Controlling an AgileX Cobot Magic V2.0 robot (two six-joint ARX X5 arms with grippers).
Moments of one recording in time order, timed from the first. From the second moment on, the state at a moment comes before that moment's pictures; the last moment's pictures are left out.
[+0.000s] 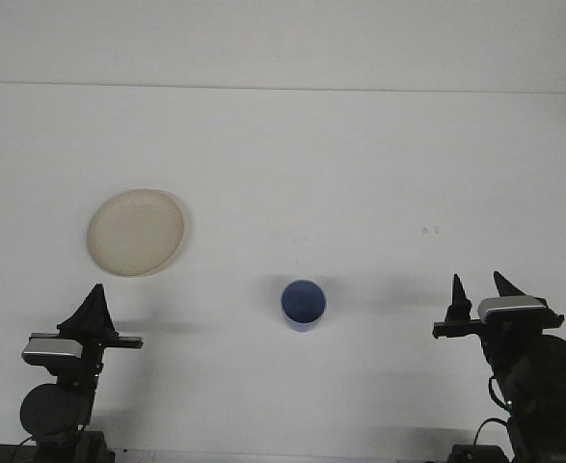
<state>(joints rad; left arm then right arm) -0.03 0.01 0.03 0.25 -0.03 -0.01 -0.01 0.48 0.60 -0.34 -0.10 -0.02</state>
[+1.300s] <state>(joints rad) -0.03 0.05 0.23 -0.01 -0.03 -0.01 -0.01 0.48 0.60 -0.34 -0.10 -0.02</state>
